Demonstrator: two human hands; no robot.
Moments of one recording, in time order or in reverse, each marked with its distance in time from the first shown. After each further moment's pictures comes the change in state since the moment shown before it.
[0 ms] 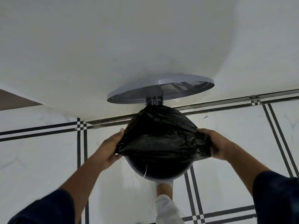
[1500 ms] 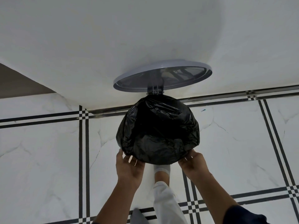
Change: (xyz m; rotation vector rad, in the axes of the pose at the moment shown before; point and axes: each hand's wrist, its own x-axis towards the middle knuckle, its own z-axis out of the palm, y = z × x) left_hand -0.045 -0.122 0.060 -0.996 0.180 -0.033; right_hand -0.033 0.121 0.075 0.862 0.137 -0.073
